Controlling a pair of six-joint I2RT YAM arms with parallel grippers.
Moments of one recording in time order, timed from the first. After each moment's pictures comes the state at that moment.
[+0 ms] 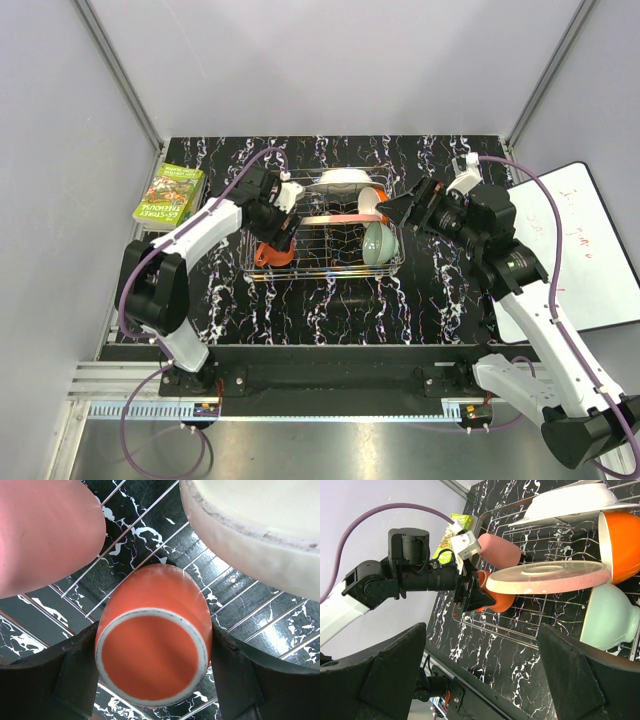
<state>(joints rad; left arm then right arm) -0.39 1.67 1.26 -0.71 0.19 0.23 0.37 0.92 1.02 -0.32 -0.30 0.74</state>
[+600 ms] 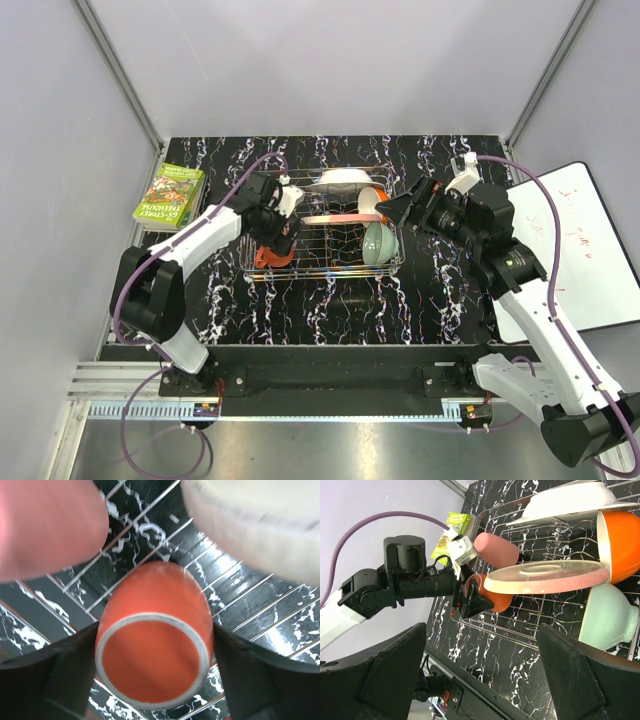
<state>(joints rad) -0.41 1.62 1.20 -0.65 0.13 0.21 0.37 0.93 1.02 -0.32 -0.30 0.74</state>
